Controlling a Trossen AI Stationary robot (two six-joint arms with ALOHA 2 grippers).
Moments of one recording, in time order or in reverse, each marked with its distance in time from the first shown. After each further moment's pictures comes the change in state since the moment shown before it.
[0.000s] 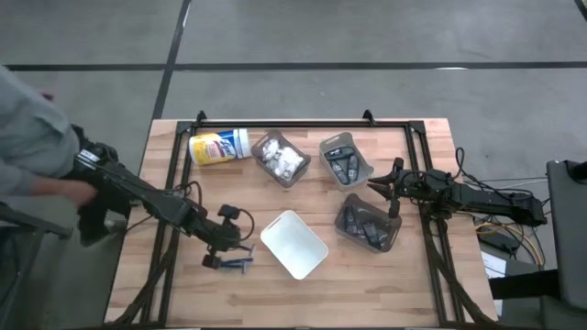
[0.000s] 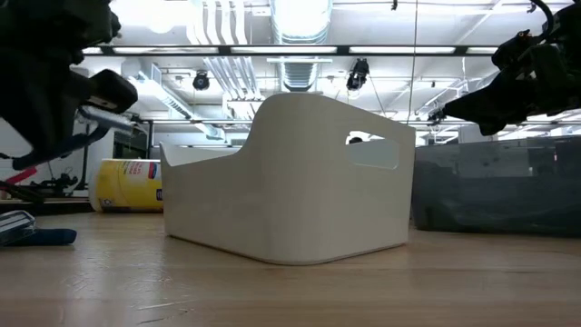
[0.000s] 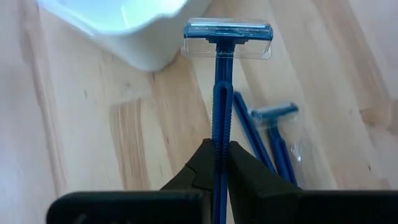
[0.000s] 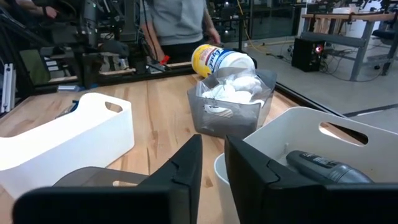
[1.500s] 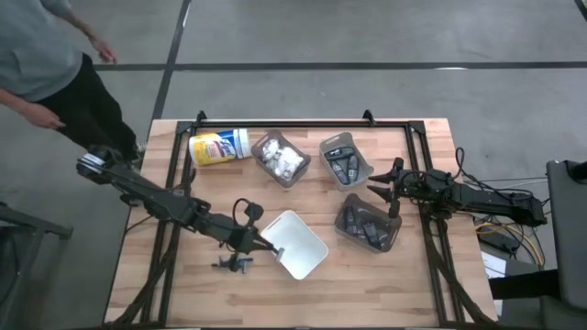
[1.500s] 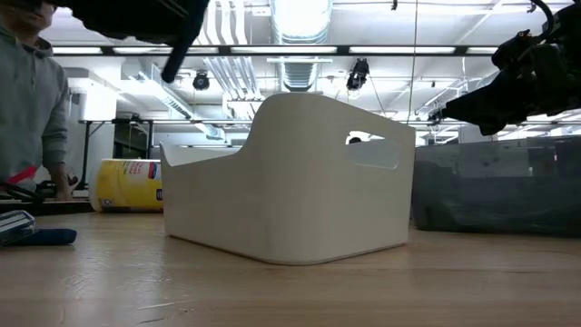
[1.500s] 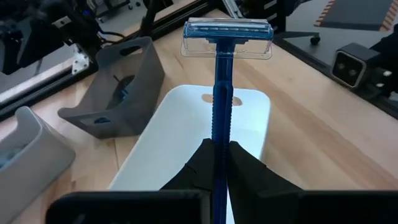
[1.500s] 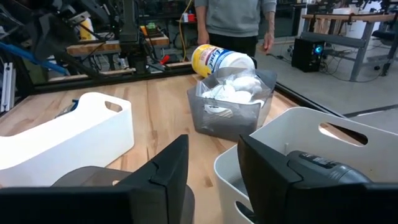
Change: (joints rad) left arm 0.062 0.078 0.031 0.616 -0.071 0.443; right arm 0.000 0.000 0.000 0.000 0.000 -0.004
